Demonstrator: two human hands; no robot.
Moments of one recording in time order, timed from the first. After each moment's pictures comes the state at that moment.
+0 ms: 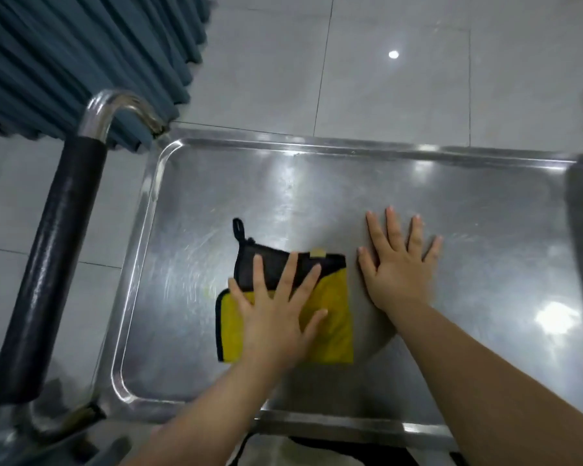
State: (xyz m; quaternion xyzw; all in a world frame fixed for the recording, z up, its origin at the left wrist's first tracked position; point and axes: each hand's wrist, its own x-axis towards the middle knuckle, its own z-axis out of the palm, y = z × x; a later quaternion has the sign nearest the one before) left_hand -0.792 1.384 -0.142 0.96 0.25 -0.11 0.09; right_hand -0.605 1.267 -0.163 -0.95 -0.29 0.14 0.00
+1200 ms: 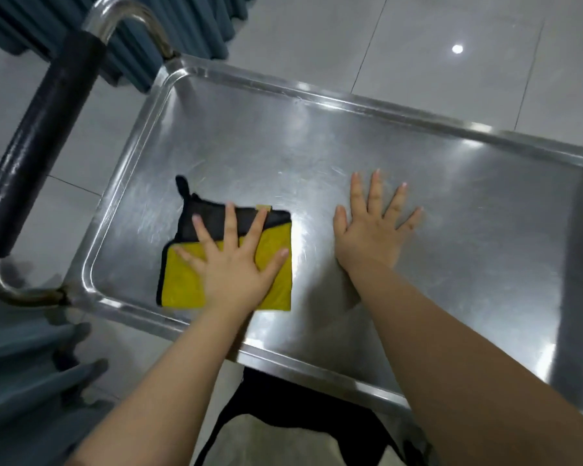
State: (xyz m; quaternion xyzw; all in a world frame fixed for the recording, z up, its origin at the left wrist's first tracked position) left_hand -0.783 1.352 -0.145 0.85 0.50 -0.11 0.09; right_hand -0.592 1.272 -0.168 -0.94 -0.32 0.15 0.00
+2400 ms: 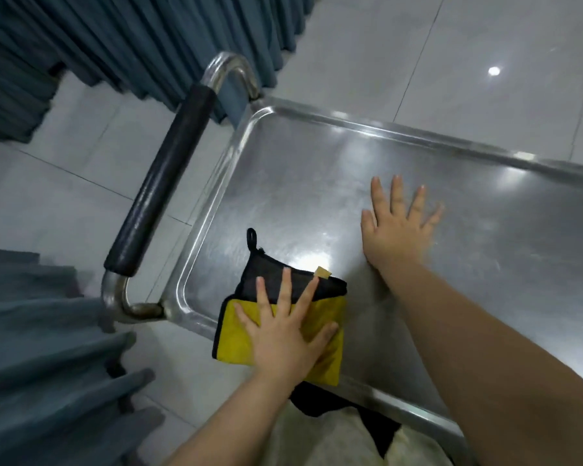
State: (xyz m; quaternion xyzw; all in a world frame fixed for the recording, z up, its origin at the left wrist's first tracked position) left_hand -0.876 1.336 -0.138 0.86 0.48 -0.14 0.10; right_hand -0.633 1.353 -0.164 -0.92 -0.37 0.15 0.03
